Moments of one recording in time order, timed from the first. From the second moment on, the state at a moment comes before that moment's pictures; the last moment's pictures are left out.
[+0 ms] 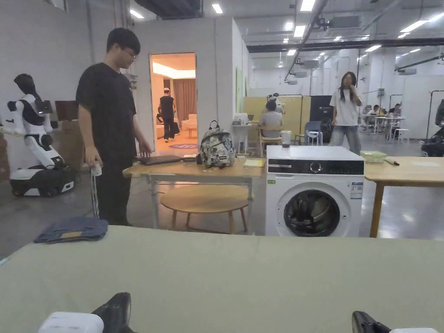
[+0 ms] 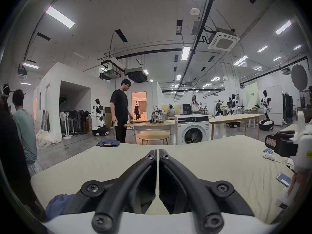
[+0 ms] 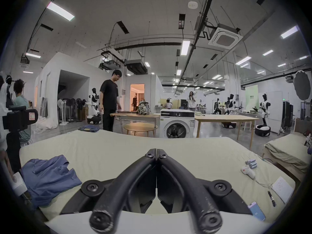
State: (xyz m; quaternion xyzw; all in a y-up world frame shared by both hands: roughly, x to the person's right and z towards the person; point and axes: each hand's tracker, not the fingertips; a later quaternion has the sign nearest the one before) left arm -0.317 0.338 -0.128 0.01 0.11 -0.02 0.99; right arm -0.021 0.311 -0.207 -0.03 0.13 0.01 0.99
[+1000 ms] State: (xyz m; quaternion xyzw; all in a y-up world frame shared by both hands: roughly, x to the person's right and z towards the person) left arm -0.568 0.117 -0.222 -0.47 0.09 0.06 0.87; right arm -0.035 0.243 -0.249 -0.16 0.19 -0.02 0.97
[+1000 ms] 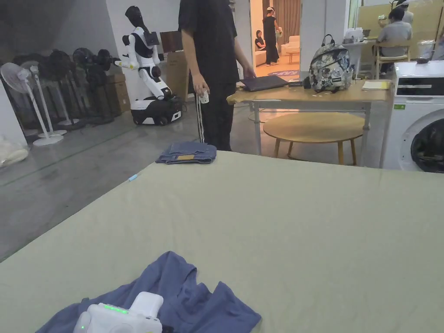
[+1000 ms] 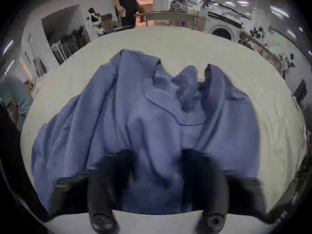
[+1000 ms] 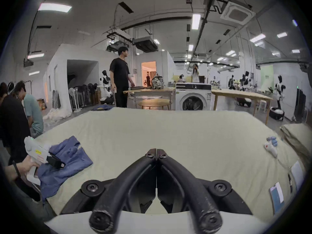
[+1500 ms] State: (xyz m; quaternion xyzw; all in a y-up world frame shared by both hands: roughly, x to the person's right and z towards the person) left arm -0.626 0.408 -0.238 -0.20 0.16 0.12 0.96; right arm 0.031 0.250 -0.242 -0.16 0.18 -0.12 0.96
